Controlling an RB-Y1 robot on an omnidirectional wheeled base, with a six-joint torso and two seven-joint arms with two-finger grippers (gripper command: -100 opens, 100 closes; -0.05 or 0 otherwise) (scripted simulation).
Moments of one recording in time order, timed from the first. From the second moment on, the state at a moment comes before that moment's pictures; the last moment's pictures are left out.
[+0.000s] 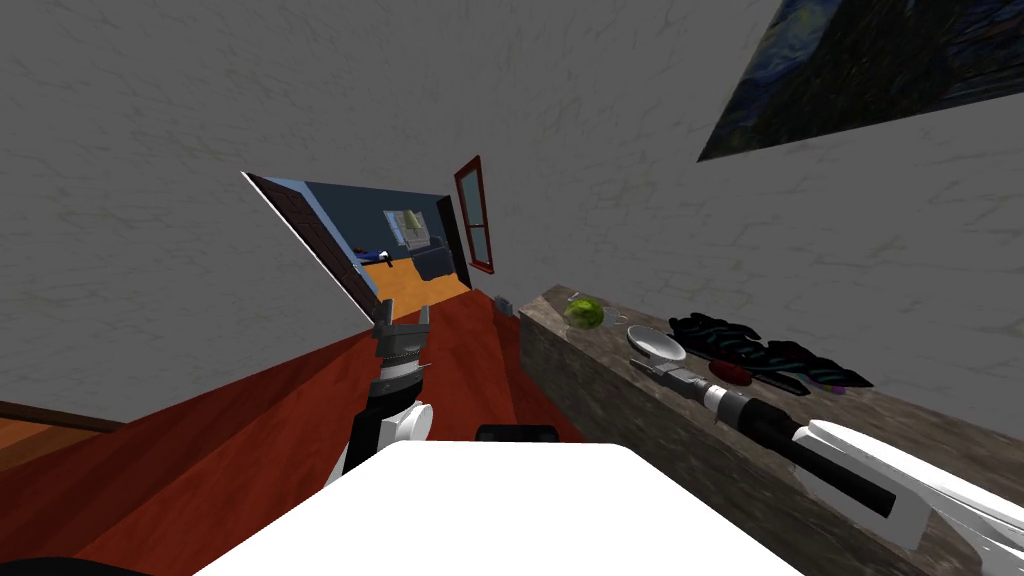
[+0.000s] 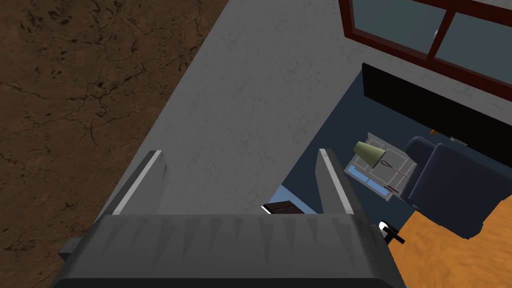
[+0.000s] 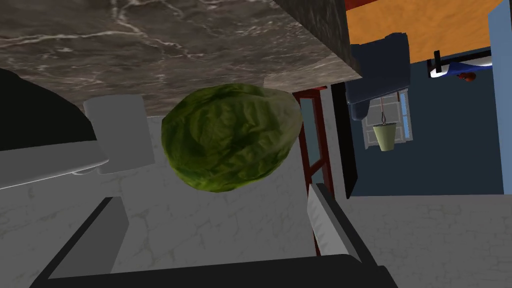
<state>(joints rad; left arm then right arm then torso) 0.53 0.00 -0.03 -2.30 0.10 -0.50 0.17 0.60 -1.10 -0.11 -1.52 0.38 -0.54 0.12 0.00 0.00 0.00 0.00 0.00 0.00</state>
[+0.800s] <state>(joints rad) 0.53 0.00 -0.03 -2.30 0.10 -0.50 0.17 0.64 -1.32 -0.07 -1.34 0.46 -0.56 0.16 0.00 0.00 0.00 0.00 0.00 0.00</state>
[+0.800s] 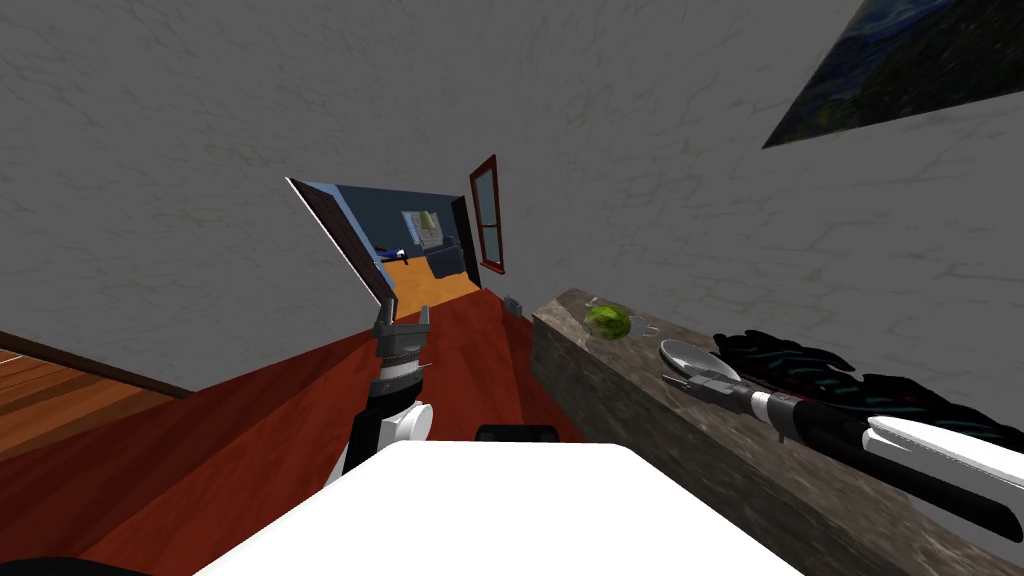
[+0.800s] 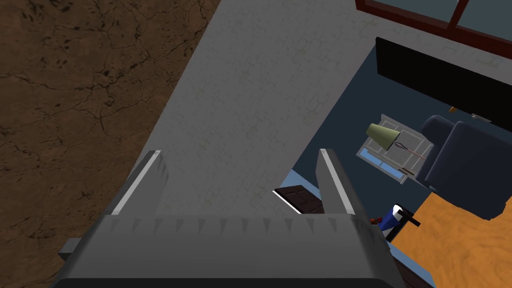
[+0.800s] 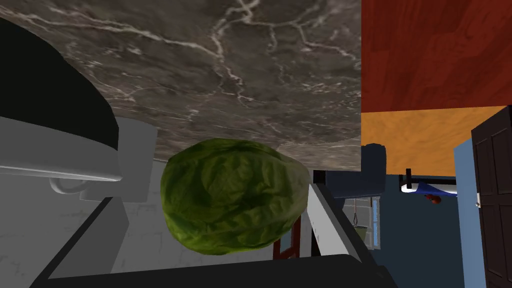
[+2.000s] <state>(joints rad) 0.53 0.00 -0.03 -2.30 0.10 -0.50 0.17 0.73 -1.58 0.03 -1.13 0.52 -0.62 0.20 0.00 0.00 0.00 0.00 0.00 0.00</state>
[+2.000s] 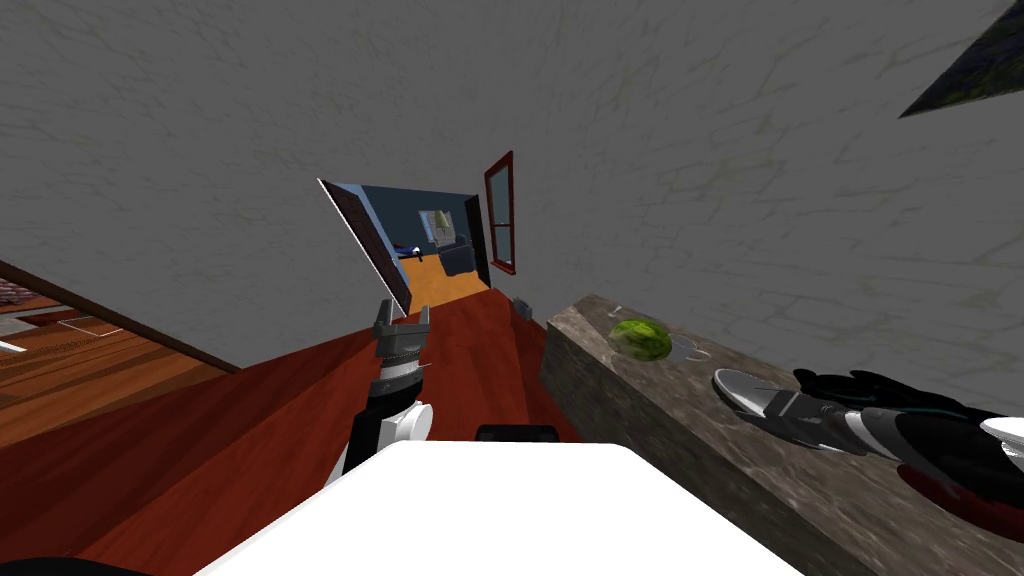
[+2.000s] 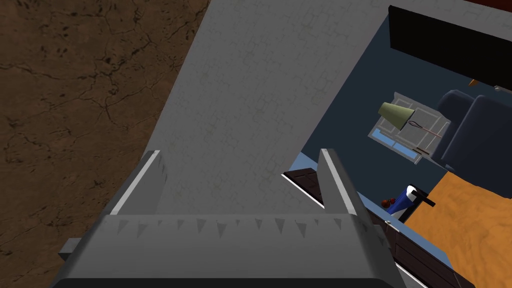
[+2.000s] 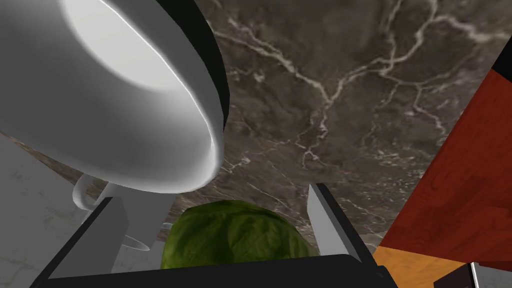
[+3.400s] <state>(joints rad) 0.53 0.00 -0.03 -2.30 0.10 -0.50 0.17 0.72 -1.59 0.20 -0.99 0.53 -0.63 0.14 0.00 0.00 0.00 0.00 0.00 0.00</state>
